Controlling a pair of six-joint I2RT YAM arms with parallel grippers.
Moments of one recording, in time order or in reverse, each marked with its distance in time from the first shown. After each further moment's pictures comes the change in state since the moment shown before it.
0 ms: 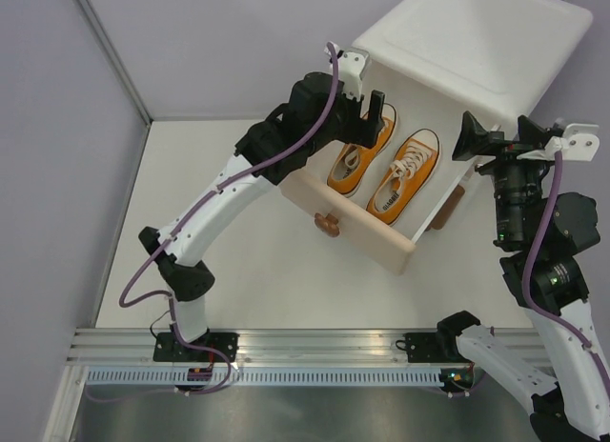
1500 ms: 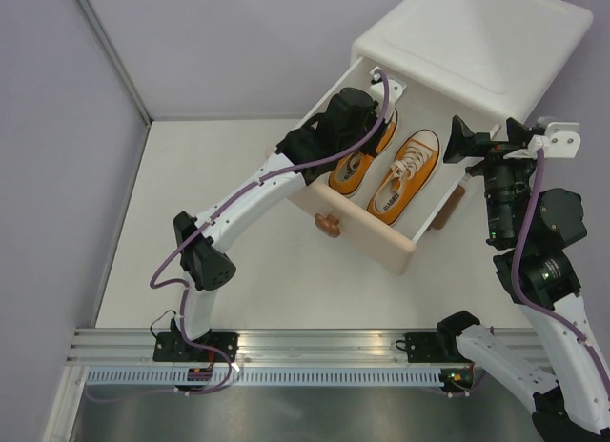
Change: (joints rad) left arm -0.009 0.169 -0.032 0.132 0.079 0.204; right arm 0.024 0.006 -0.038 0.009 -0.001 -0.016
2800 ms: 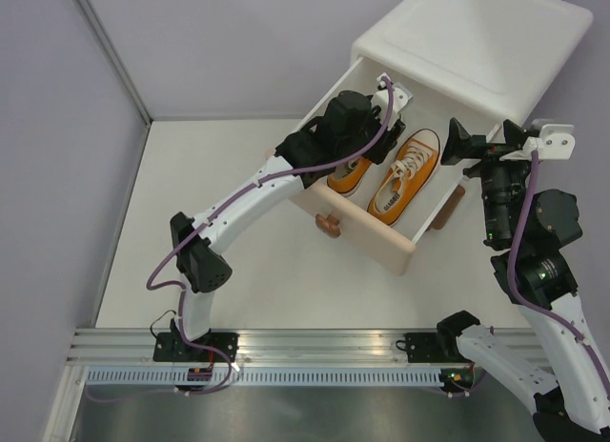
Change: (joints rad) left arm -0.002 -0.031 -0.064 0.055 0.103 0.102; right arm 0.011 -0.006 -0.026 0.015 0.006 -0.009
